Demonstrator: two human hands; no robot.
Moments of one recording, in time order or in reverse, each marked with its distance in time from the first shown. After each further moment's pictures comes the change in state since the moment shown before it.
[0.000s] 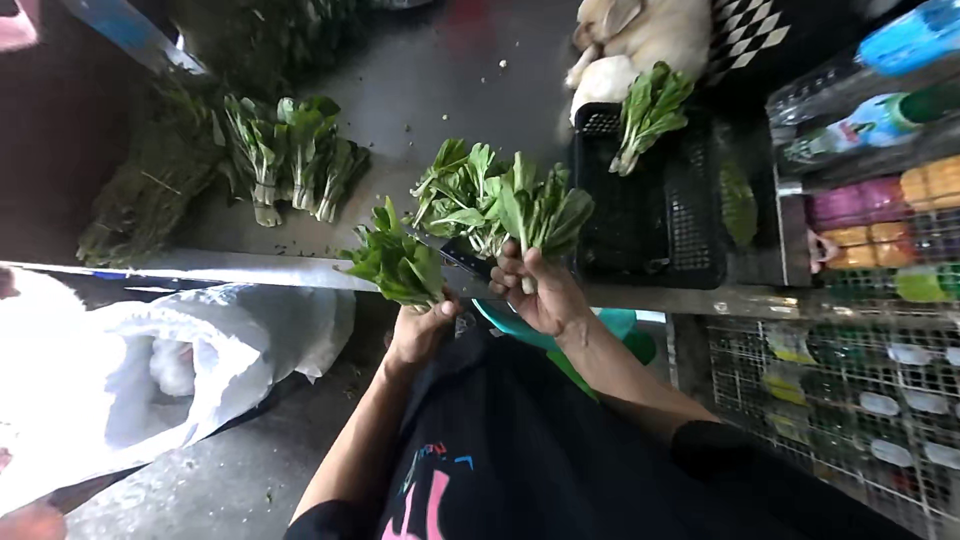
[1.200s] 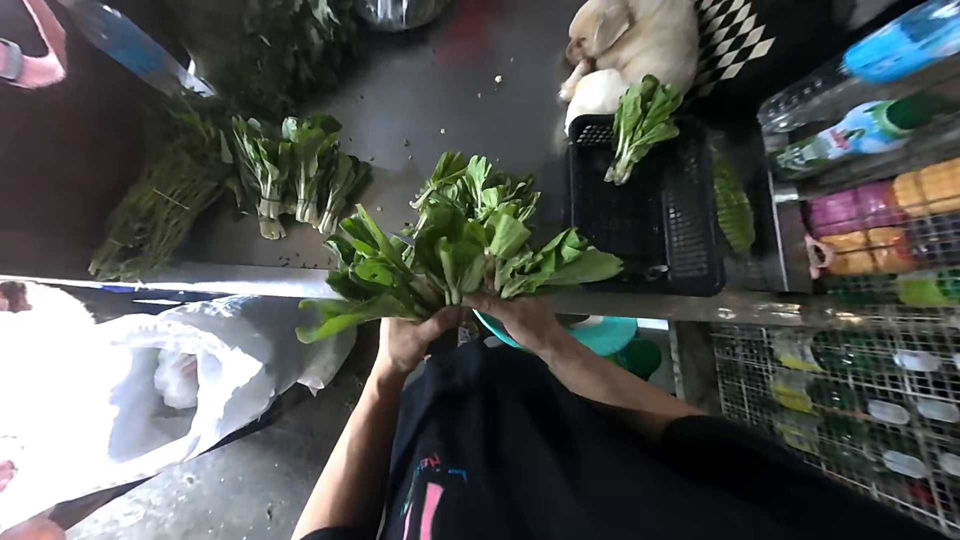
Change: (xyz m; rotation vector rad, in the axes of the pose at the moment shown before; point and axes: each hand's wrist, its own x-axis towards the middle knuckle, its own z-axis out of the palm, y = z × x) left_hand 0.002 0.039 0.022 0.458 0.182 0.144; right_hand -0.003 0.013 0.027 -0.658 0.043 -0.368
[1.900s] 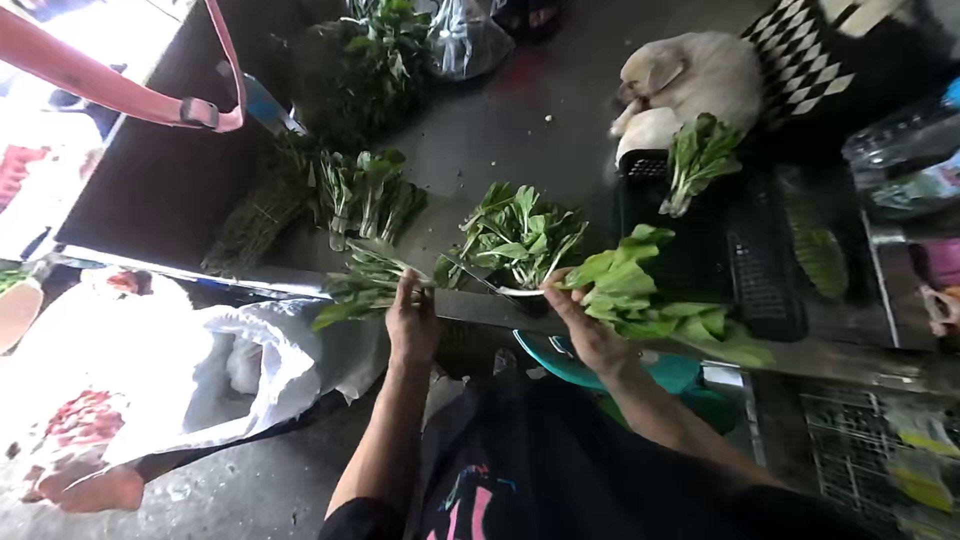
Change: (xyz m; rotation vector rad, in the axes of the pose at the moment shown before) left_hand 0.028 0.019 -0.025 -0.603 0.682 -0.162; right_hand -0.006 -0.017 -0.008 -0.219 0.185 -0.350
